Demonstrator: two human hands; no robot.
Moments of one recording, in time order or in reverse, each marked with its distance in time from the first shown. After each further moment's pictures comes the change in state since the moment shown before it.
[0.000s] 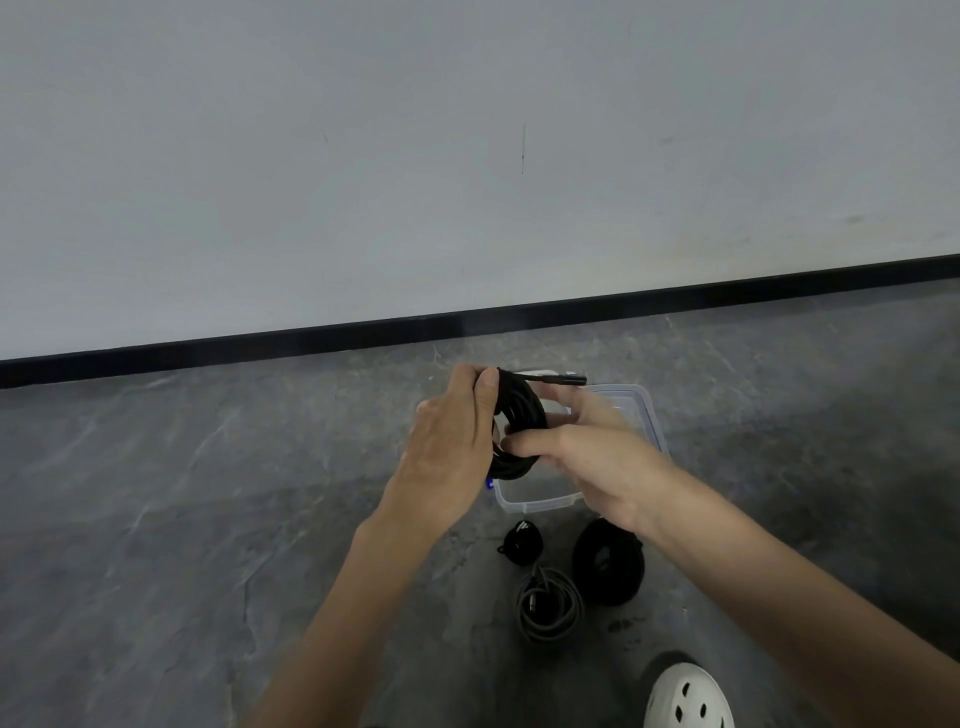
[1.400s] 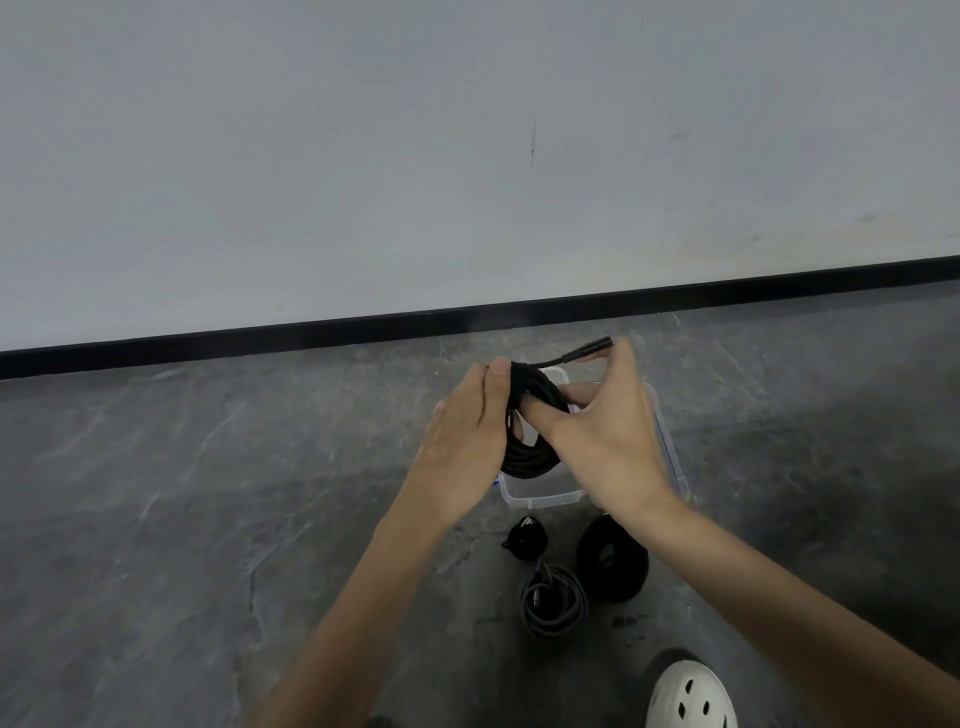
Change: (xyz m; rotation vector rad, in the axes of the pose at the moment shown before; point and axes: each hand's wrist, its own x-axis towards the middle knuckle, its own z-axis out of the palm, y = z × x) left_hand 0.003 -0.003 0.010 -0.218 -0.041 -0.126; right_hand 0.004 0.009 0.008 -0.250 0.379 -0.446
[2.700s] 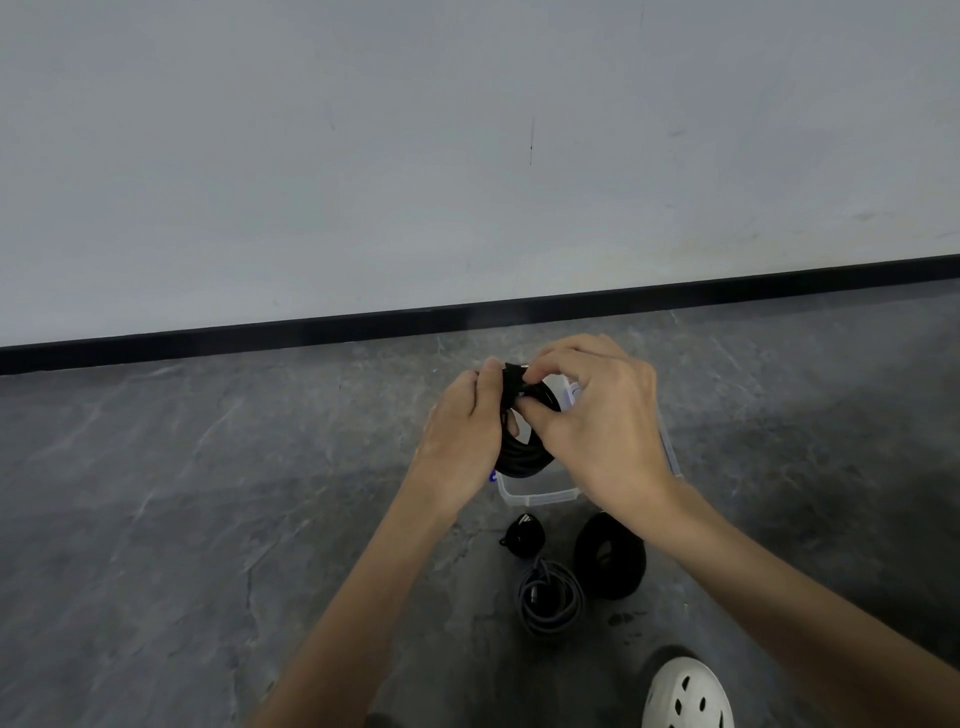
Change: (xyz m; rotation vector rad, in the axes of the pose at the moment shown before) left_hand -0.001 0.009 0.002 -0.115 0.016 -0.125; right_hand 0.002 -0.009 -0.005 -0.420 0.032 -0.499
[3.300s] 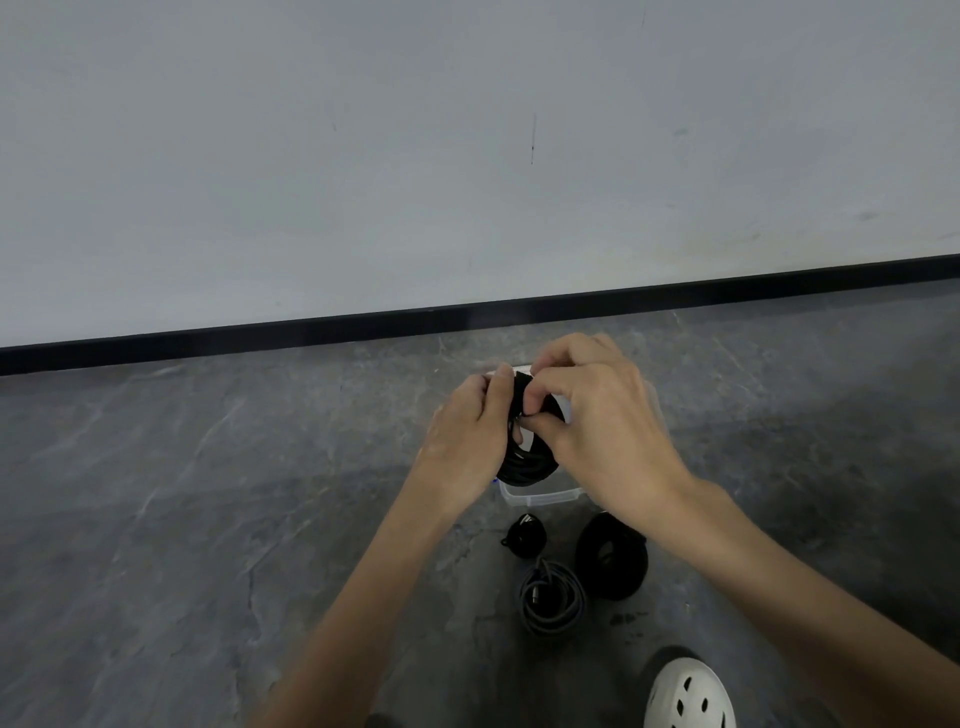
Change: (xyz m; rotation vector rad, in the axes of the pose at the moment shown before) left_hand 0.003 -0.008 0.000 0.027 -0.053 0.003; right_hand -0.001 -0.007 -0.014 -0.193 -0.279 -0.031
